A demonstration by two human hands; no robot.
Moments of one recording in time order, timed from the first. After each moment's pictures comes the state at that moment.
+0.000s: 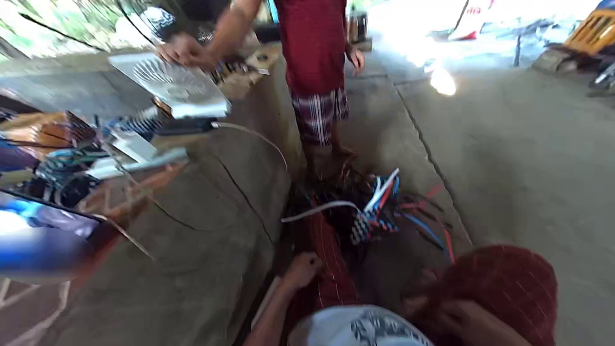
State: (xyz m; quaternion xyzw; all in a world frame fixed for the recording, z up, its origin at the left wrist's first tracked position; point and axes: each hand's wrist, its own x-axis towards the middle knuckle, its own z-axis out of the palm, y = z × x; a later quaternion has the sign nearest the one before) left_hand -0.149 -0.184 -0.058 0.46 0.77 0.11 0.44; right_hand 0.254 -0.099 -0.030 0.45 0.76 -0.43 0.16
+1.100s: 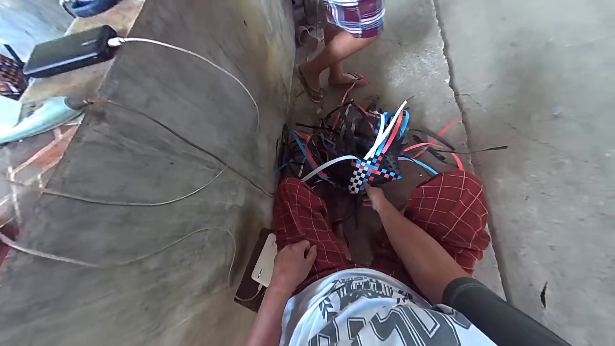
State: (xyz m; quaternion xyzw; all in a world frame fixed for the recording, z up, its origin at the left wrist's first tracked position) left_hand -0.107 -0.216 -0.036 0.40 0.82 -0.10 0.41; right_hand 0.034 0.027 -0.264 0.65 0.30 -0.69 -0.08
